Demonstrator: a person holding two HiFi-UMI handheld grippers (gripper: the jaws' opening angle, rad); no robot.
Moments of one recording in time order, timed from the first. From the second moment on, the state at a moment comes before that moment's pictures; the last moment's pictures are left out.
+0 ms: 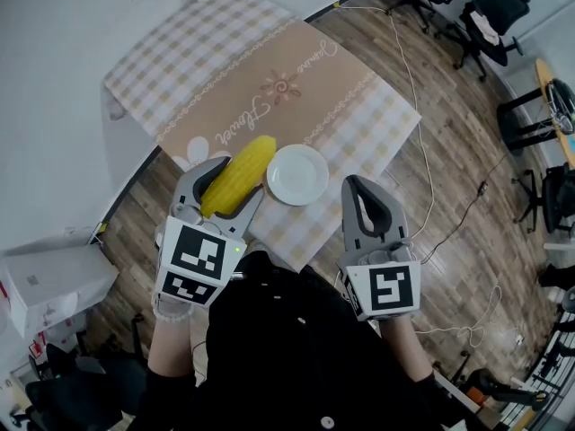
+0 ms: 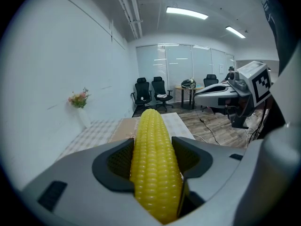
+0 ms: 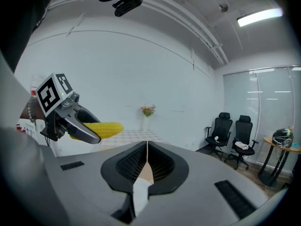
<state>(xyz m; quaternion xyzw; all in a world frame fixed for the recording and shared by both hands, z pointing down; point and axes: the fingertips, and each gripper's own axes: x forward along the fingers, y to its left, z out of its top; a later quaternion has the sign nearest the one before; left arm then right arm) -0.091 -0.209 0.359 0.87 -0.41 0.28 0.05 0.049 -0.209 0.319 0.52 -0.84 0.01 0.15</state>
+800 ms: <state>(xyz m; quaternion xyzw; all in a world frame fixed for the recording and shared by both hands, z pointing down) -0.087 -0.212 0.356 0.87 -0.41 0.29 0.05 0.049 -0.209 0.324 0.51 -0.85 0.00 0.16</state>
